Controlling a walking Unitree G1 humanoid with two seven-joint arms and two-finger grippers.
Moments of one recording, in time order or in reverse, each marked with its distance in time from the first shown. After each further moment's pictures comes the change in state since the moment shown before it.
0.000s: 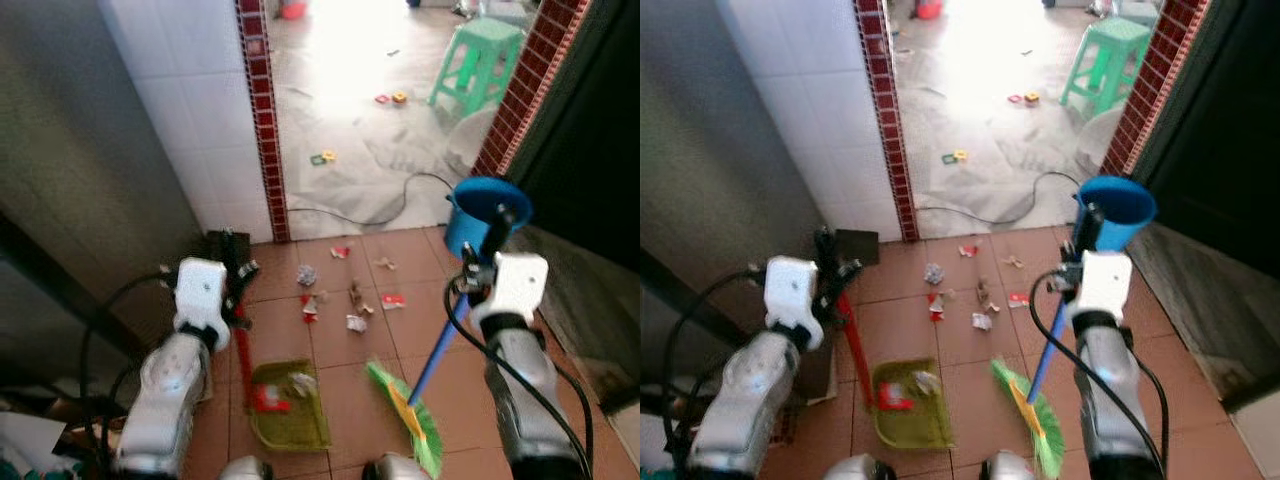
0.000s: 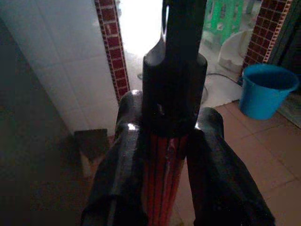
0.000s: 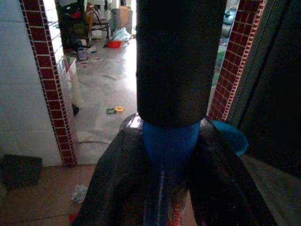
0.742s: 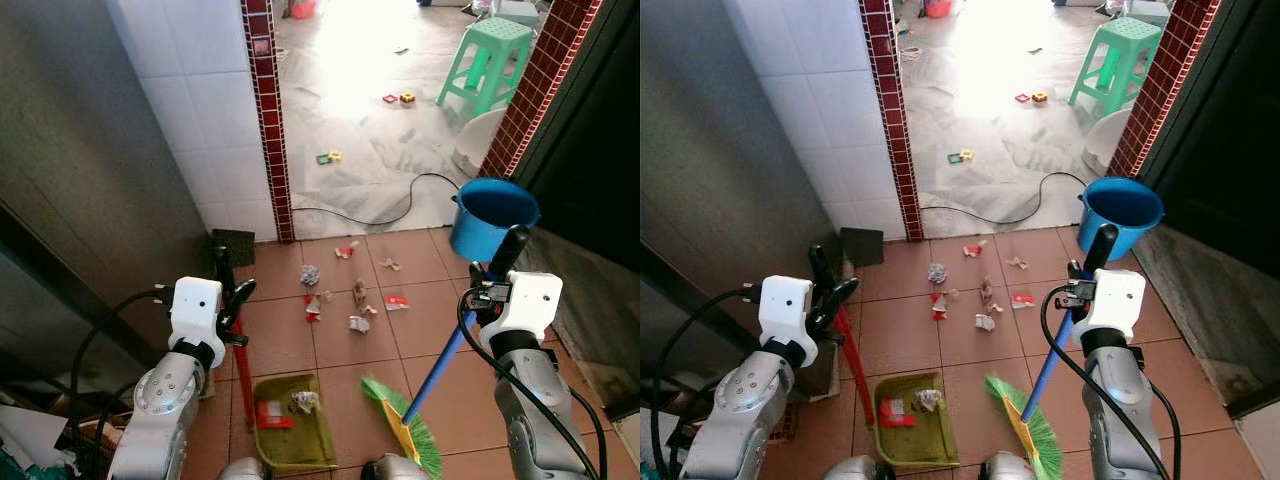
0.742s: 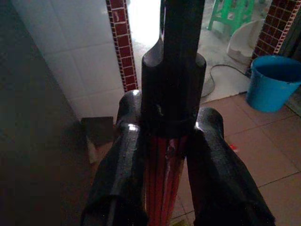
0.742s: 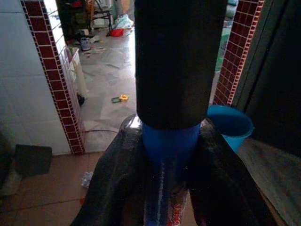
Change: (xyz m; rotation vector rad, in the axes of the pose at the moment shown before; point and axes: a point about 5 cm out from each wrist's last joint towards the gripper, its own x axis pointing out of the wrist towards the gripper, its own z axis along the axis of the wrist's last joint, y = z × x) left arm -0.016 0.000 -0.004 -0.004 0.036 0.022; right arm -0.018 -0.007 -0.002 0.037 0.054 -0.010
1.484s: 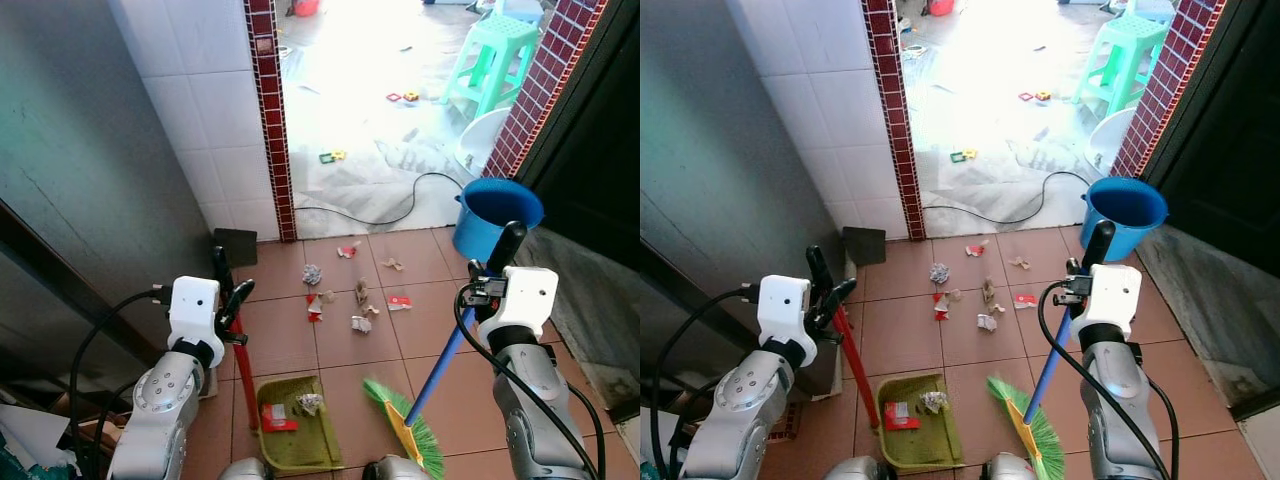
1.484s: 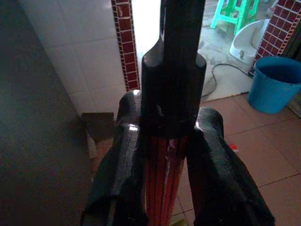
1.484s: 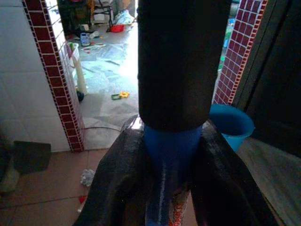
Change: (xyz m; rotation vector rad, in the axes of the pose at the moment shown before) left arm 0.001 0.001 0.000 -0.030 0.009 0.006; right arm 0.003 0.002 0.002 -0.026 0.018 -0.010
